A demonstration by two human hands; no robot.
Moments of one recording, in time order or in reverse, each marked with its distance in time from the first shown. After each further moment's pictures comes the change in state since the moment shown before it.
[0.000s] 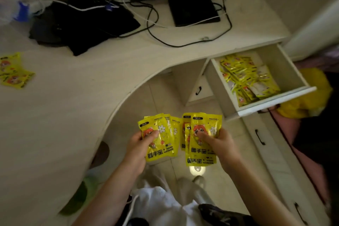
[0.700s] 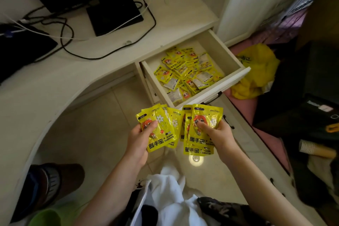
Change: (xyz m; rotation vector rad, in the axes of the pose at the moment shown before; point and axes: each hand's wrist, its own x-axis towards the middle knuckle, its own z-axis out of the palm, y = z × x) left_hand -0.004 -0.043 0.267 0.075 -0.126 0.015; right_hand 0.049 -0.001 -0.247 0.282 0.174 0.053
